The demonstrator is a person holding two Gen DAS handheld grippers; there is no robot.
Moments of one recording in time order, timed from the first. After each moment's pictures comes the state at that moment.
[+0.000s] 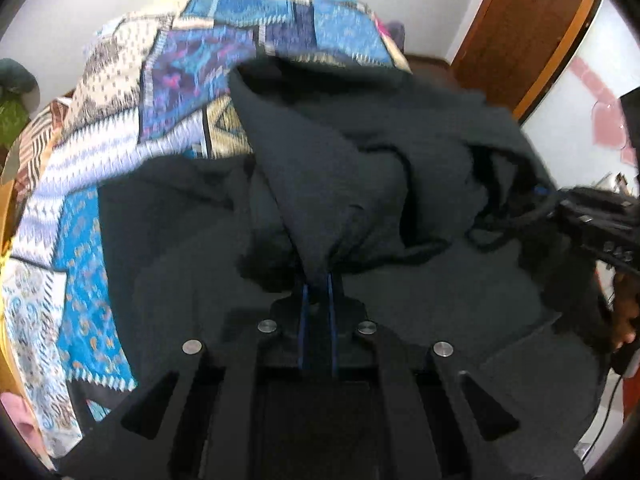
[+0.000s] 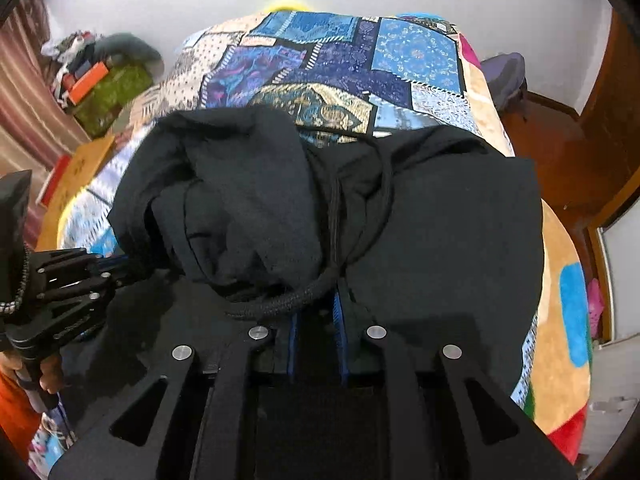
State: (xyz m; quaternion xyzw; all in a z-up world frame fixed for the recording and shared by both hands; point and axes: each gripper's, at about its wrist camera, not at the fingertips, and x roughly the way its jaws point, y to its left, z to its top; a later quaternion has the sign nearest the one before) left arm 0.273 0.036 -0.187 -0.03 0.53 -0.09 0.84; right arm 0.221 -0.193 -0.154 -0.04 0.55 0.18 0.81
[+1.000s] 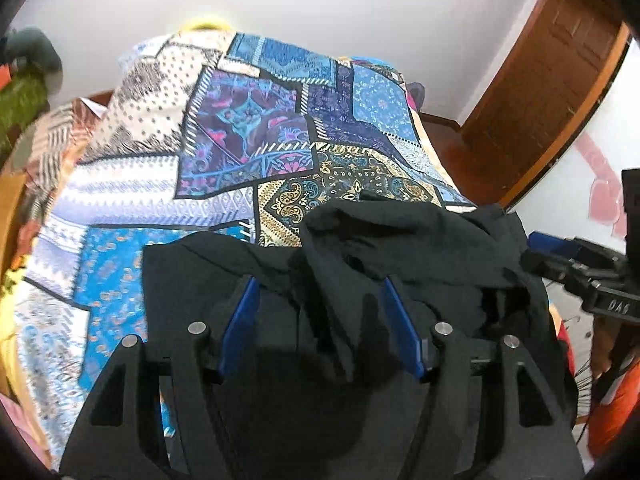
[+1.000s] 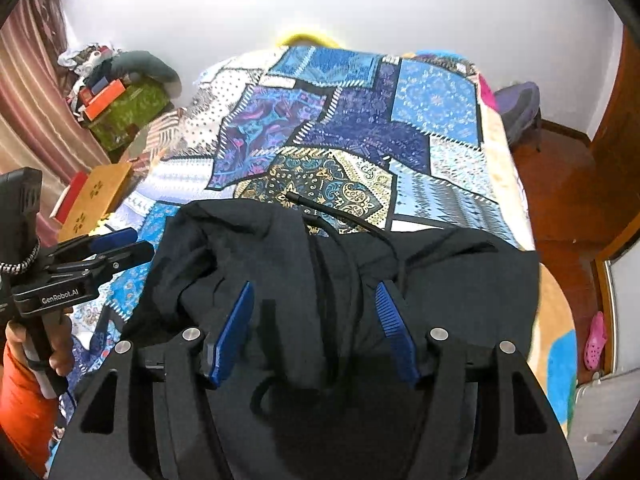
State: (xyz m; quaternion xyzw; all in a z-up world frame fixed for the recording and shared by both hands) left arm 0.319 0.103 -0.135 -0.12 0.46 -0.07 0.88; right arm 0.269 -0.172 -0.123 -0.03 0.52 0.20 0.83
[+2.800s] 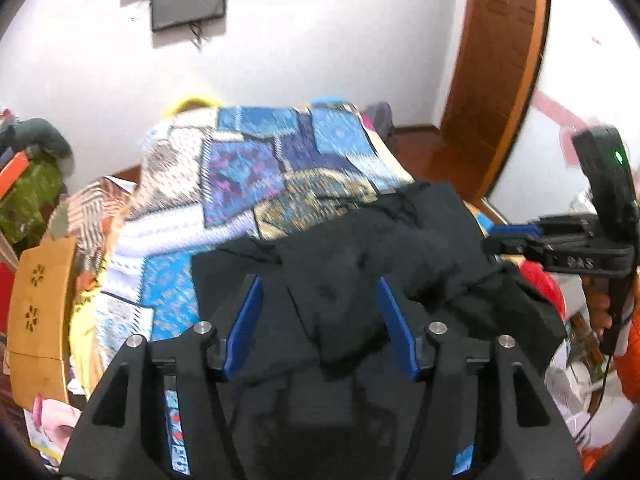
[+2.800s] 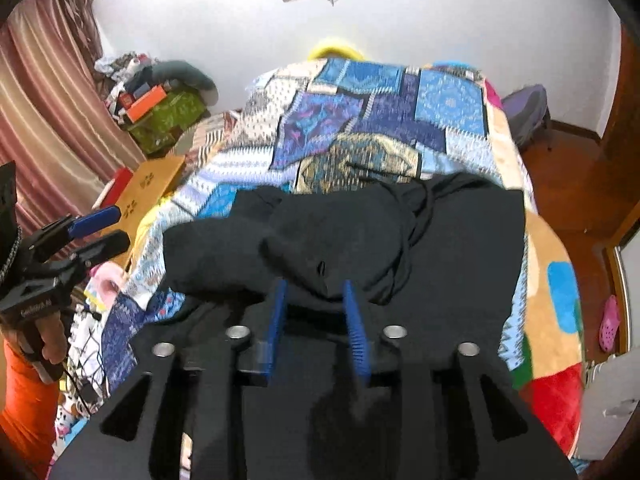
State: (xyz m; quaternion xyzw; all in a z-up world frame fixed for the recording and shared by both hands) left arm 0.155 0.068 -0.024 -0.01 0.37 -0.08 0.92; right arm 0.155 -0.182 -0.065 0.00 0.48 0.24 0.84
